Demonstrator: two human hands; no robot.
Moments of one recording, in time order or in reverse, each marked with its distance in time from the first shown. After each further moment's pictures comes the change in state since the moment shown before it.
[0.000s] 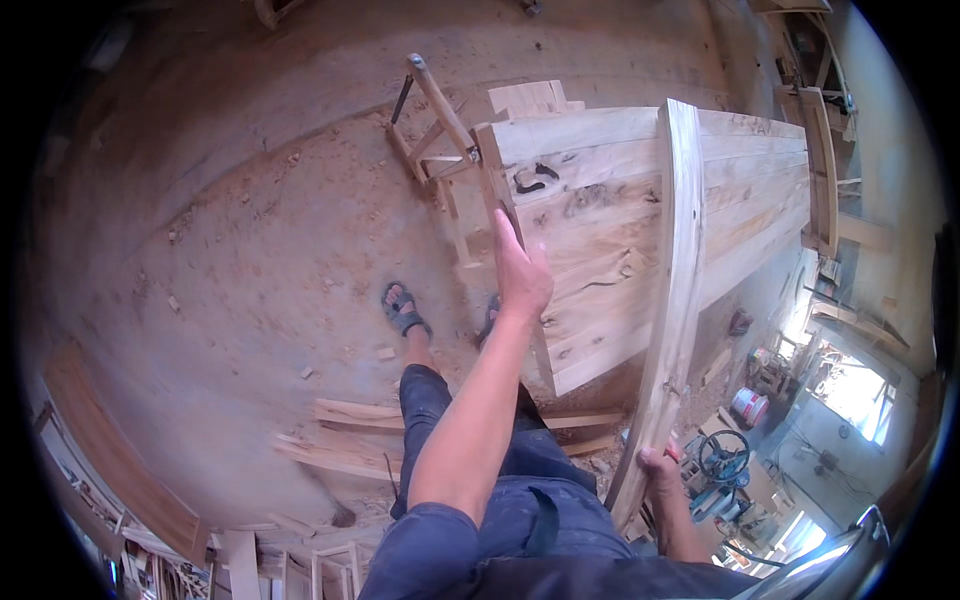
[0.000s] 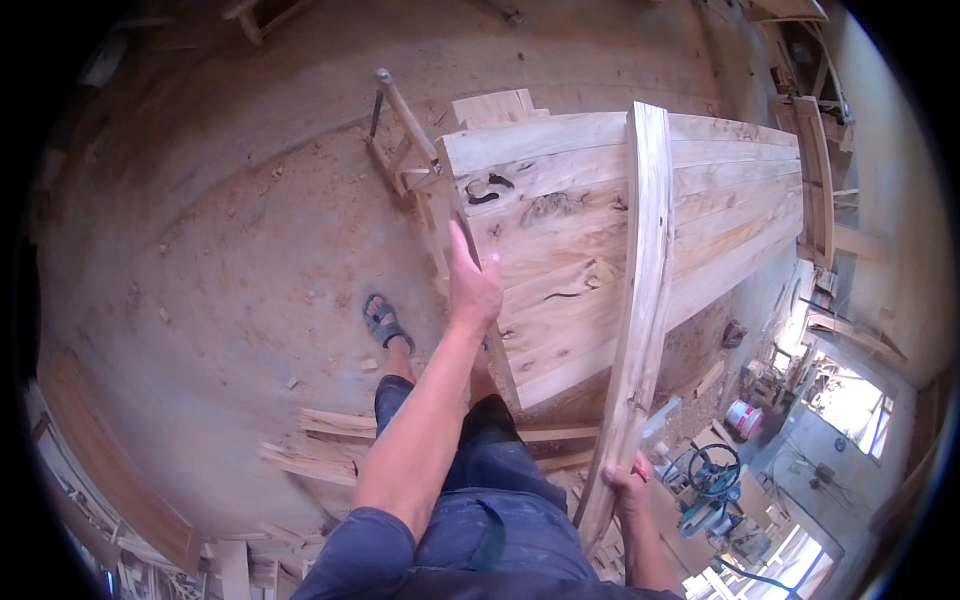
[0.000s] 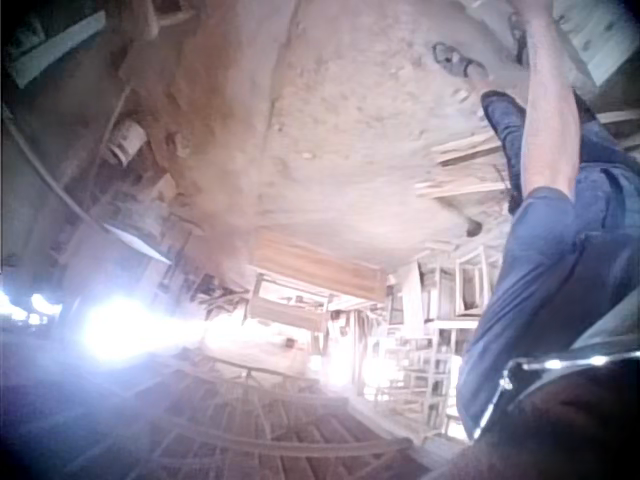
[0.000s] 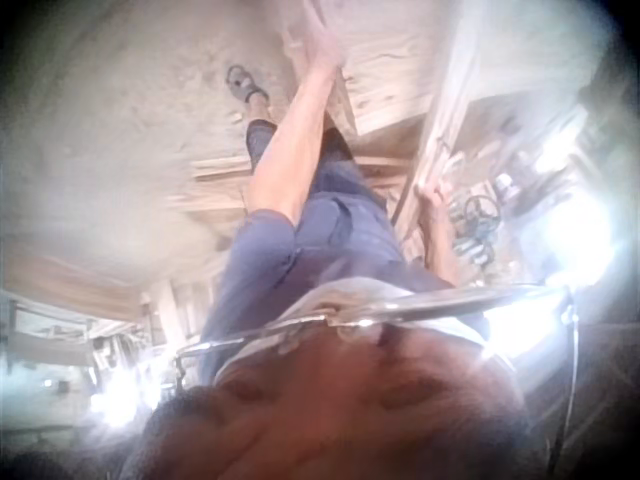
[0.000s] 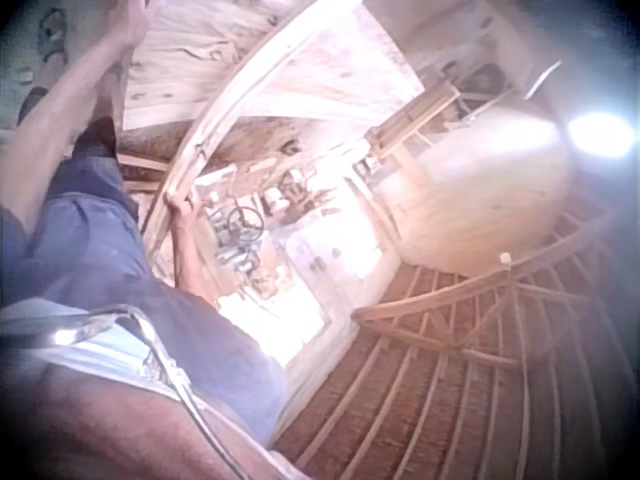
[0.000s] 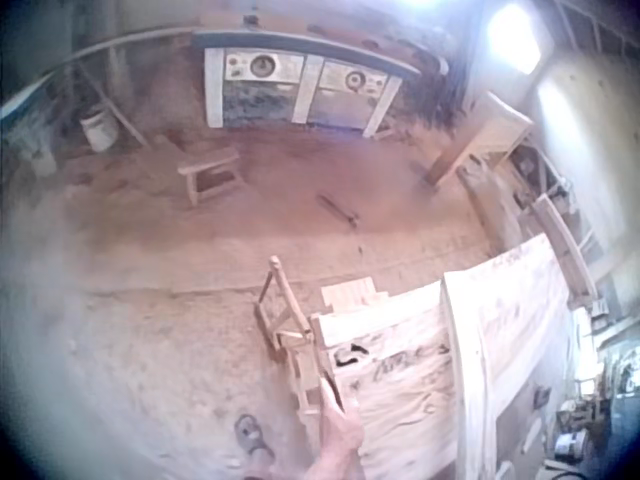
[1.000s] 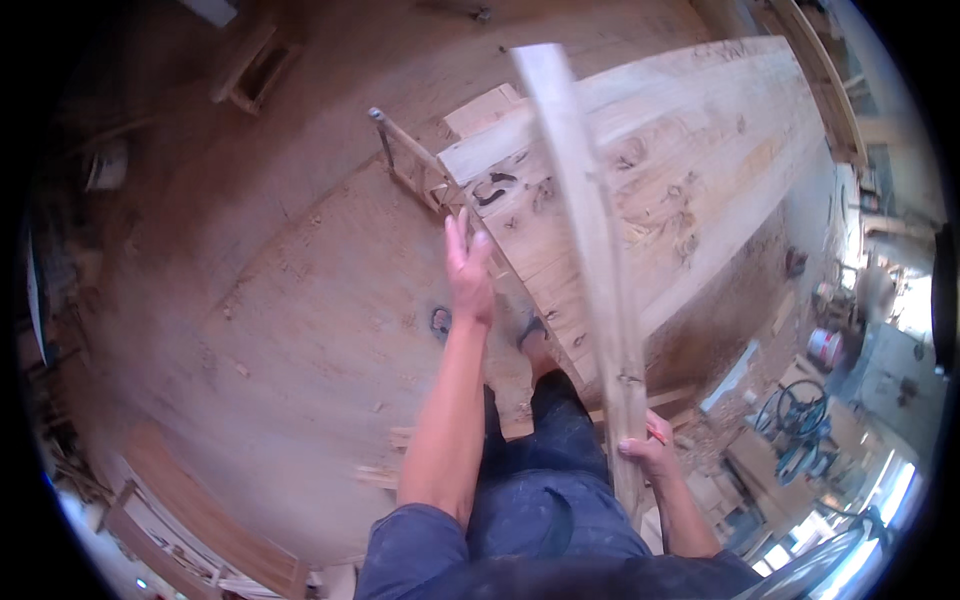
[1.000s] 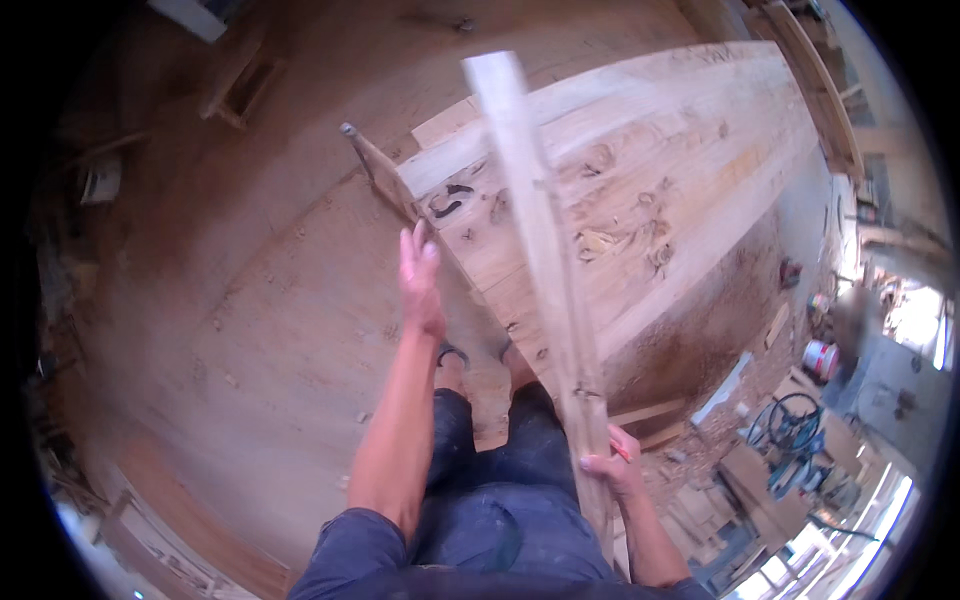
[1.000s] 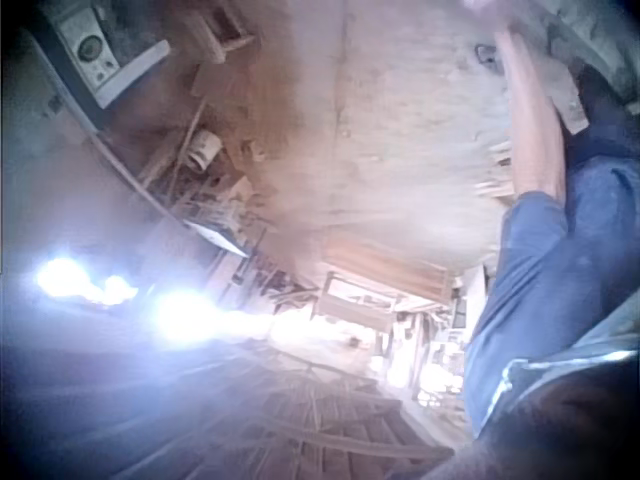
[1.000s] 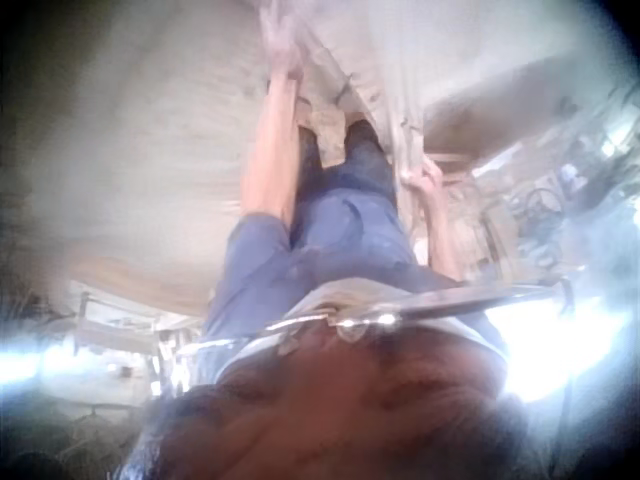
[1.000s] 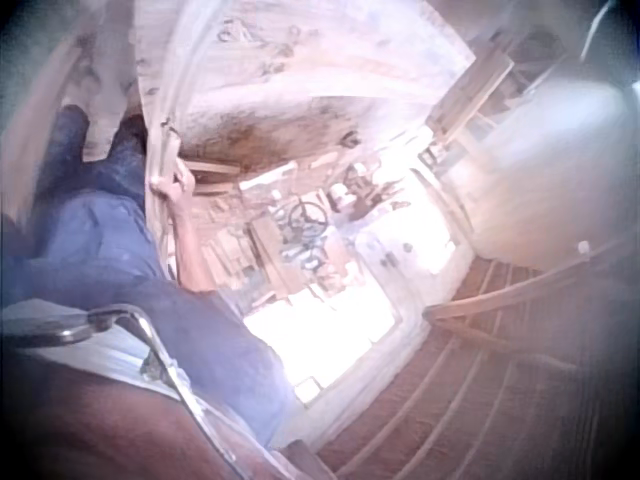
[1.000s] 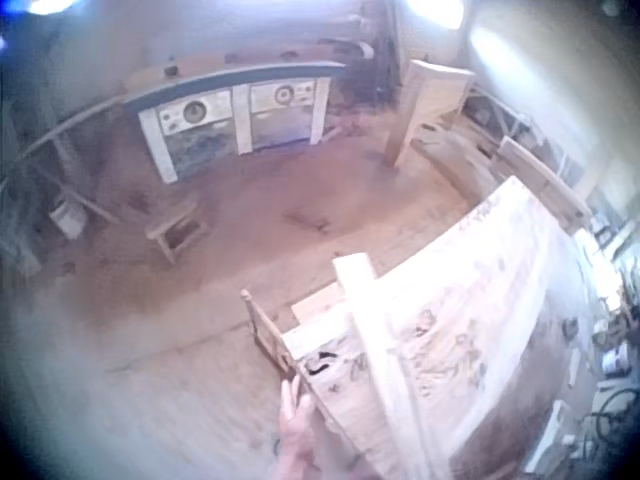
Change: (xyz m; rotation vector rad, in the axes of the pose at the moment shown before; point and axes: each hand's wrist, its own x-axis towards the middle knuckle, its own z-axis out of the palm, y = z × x) left_hand 0.010 0.038 -0.046 -0.378 -0.204 -0.042; right_hand -0.001 0.017 0.055 0.144 -0.291 0.018
